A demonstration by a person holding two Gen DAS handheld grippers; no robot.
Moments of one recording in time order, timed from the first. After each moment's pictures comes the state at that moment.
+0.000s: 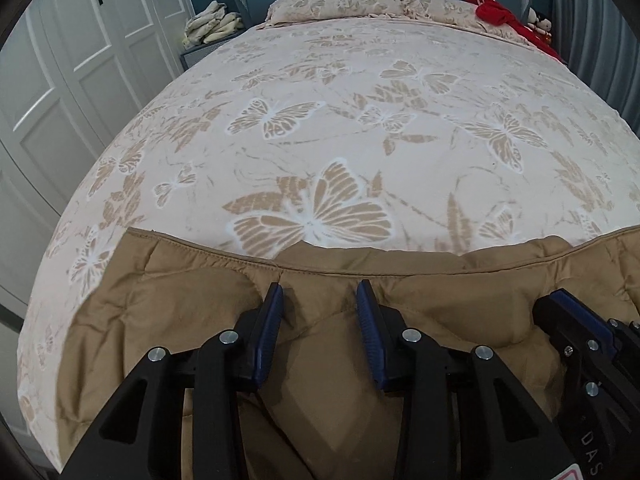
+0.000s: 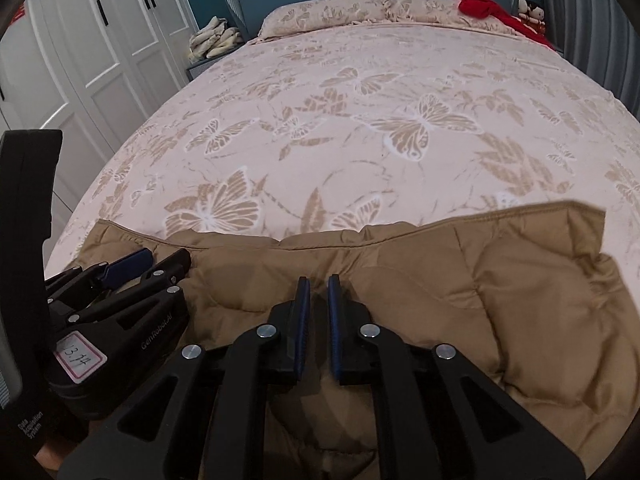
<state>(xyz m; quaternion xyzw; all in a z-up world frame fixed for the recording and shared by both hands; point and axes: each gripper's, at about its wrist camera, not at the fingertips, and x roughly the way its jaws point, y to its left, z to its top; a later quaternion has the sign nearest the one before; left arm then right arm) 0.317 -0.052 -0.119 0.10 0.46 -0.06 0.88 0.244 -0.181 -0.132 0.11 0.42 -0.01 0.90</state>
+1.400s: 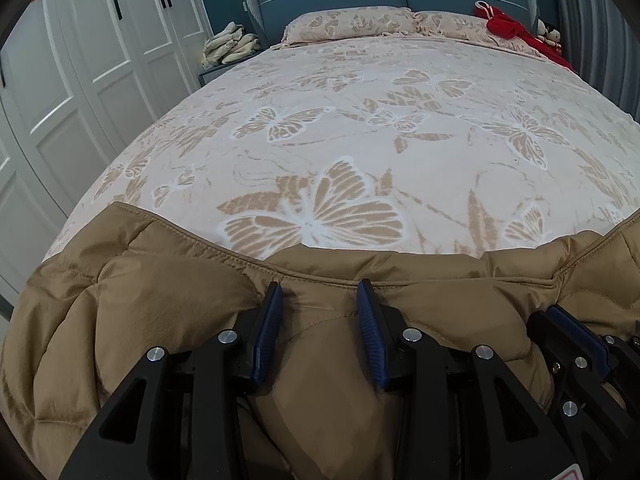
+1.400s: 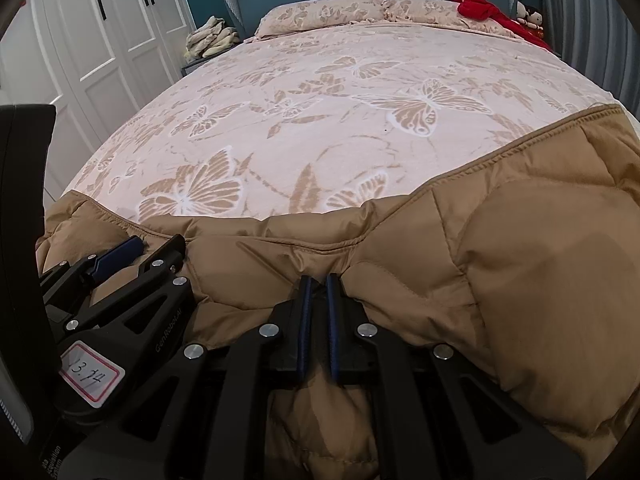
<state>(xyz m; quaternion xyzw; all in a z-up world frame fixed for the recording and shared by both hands) 0.316 -0.060 -0.151 0.11 0.41 -0.03 0.91 0.256 -0.175 -0.171 0.10 0.41 -0.02 0.91</state>
